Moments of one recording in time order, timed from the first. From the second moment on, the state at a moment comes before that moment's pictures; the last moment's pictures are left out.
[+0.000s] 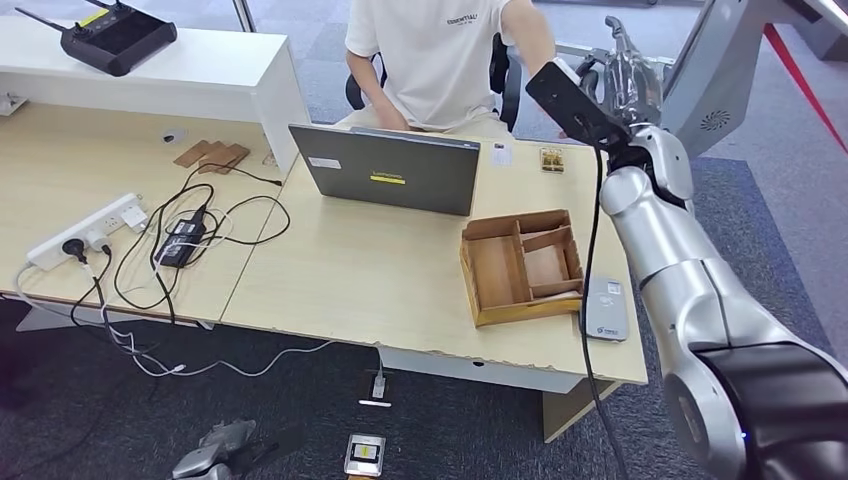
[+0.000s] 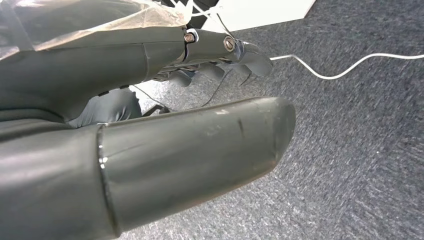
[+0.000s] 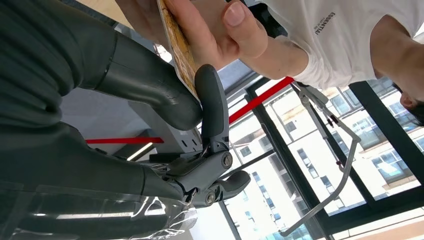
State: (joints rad) left arm -0.37 0.08 -0.17 -0.23 -1.01 0.20 0.06; right arm -1.20 0.03 0.36 -0.49 0.94 -0.26 -0.07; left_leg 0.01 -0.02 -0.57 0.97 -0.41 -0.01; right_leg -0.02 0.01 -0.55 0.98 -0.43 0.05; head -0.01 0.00
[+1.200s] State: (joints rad) left arm -0.30 0.12 -0.16 -0.22 -0.90 0.25 0.04; right arm -1.17 -0.11 0.27 -0.67 1.44 -0.67 -0.46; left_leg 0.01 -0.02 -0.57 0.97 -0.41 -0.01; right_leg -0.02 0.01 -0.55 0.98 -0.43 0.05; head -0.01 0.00
